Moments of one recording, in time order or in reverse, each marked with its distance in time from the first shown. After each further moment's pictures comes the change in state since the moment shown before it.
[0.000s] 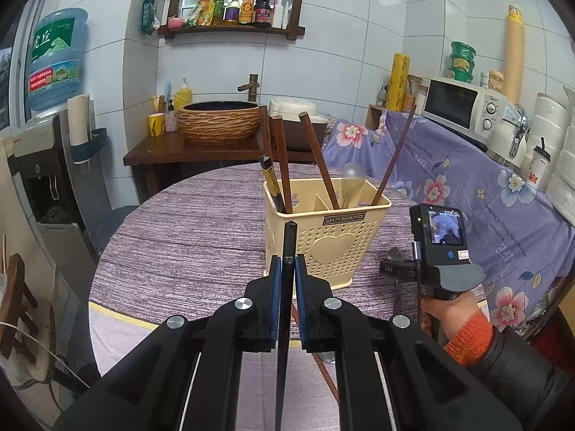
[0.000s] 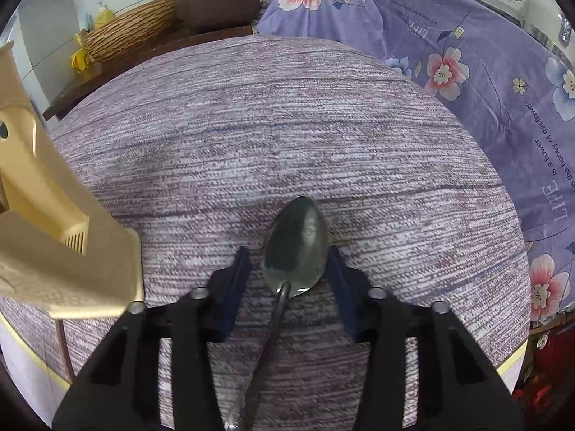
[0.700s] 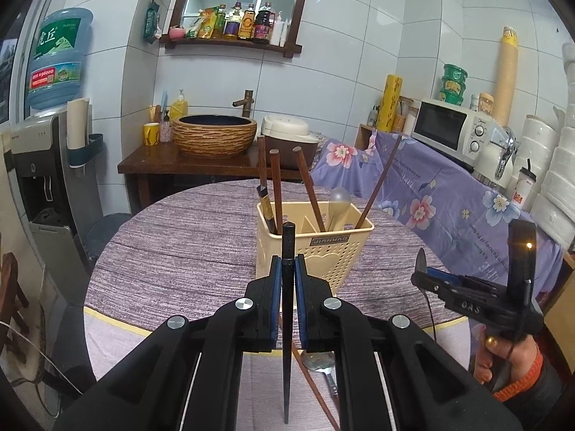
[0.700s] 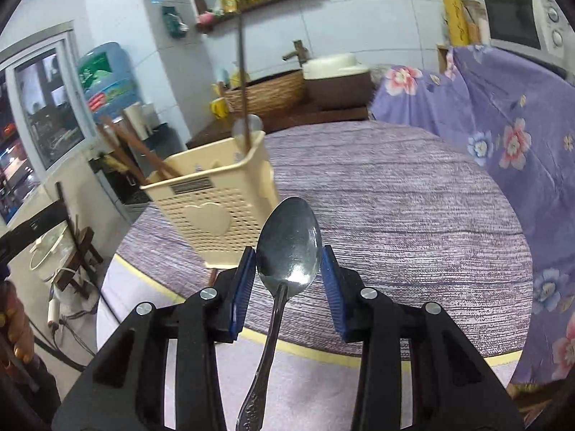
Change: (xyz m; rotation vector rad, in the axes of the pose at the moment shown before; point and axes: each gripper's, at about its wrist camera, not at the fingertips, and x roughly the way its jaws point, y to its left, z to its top) left arm -0.022 0.006 0.009 -0.042 -0.067 -0.067; right arm -0.163 -0.032 -0.054 -0.185 -0.306 0.522
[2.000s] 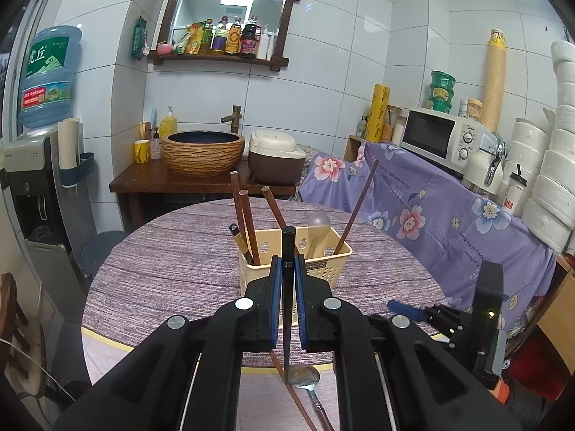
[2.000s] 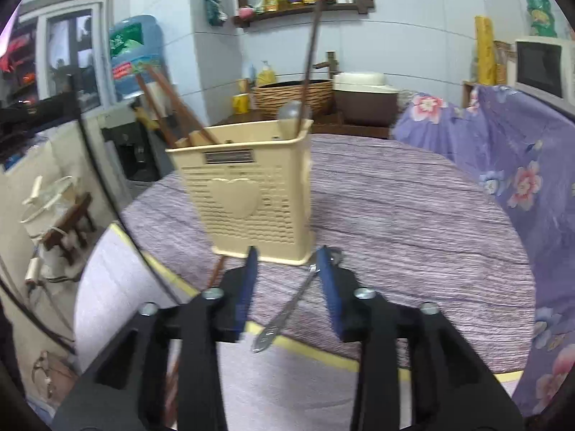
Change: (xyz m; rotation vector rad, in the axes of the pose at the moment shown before) left arm -0.006 -0.012 0.018 0.038 -0.045 -0.024; right arm 0.026 0.019 -0.019 -0.140 -0.013 -0.069
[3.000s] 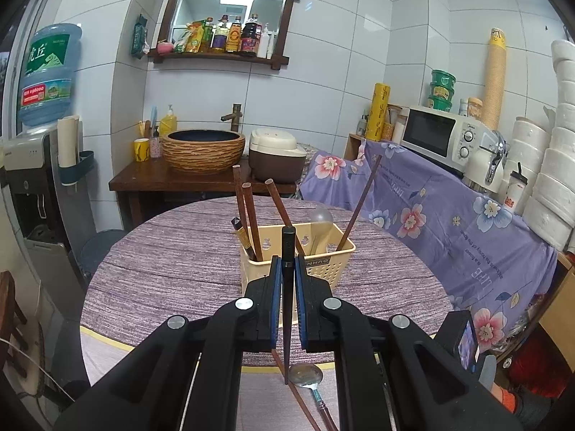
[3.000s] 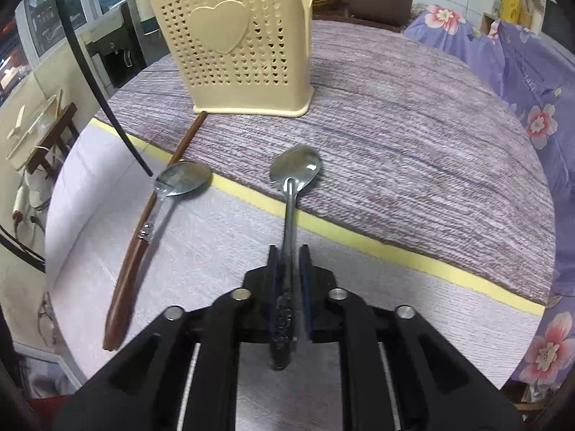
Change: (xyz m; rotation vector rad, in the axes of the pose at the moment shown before) left arm 0.004 0.001 -0.005 -0.005 0.003 0.002; right arm 0.028 0.005 -0.072 -0.055 0.367 -0.015
